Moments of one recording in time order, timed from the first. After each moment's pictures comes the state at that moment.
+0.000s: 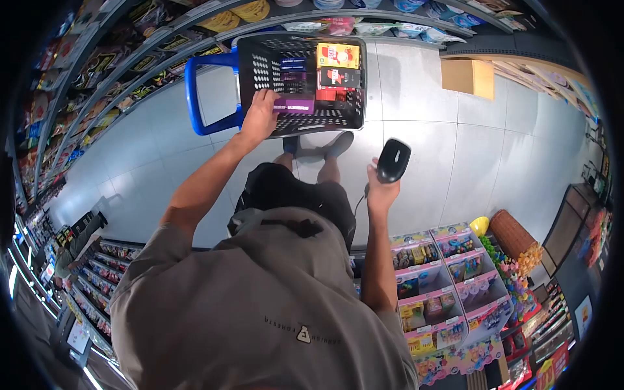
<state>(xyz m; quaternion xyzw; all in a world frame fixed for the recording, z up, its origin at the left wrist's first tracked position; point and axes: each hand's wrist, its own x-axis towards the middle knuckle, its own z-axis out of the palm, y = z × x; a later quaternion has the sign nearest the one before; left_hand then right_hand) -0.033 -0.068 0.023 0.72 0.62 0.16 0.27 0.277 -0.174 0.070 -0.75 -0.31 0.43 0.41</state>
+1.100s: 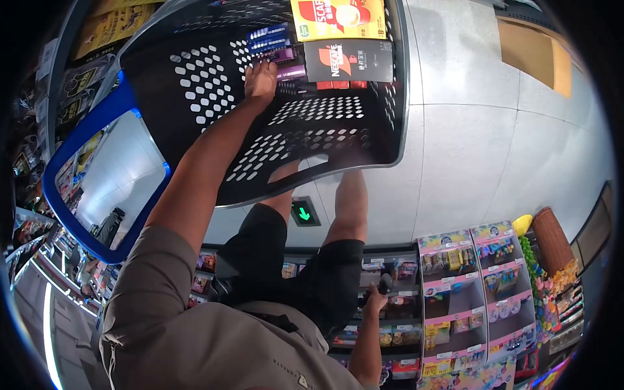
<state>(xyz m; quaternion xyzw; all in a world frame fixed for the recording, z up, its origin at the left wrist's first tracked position) -0.046 -0.015 -0.403 0.75 0.62 -0.19 0.11 0.336 -0.521 -0.100 -0.89 0.24 0.39 0.10</state>
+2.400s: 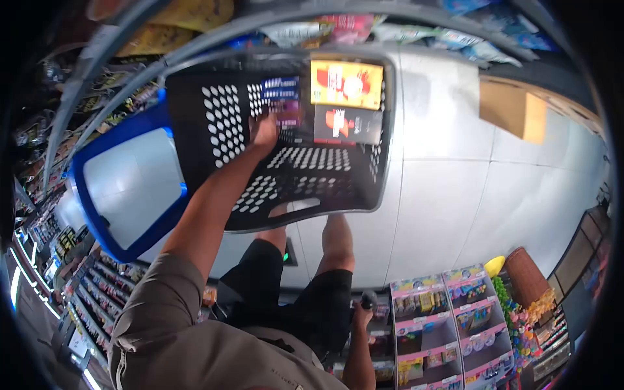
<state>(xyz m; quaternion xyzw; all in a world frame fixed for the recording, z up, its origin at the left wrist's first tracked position) -0.048 -0.024 -0.391 0.69 0.71 -0.08 0.11 0.358 -0.450 -0.136 -0.89 0.03 0.45 0.06</state>
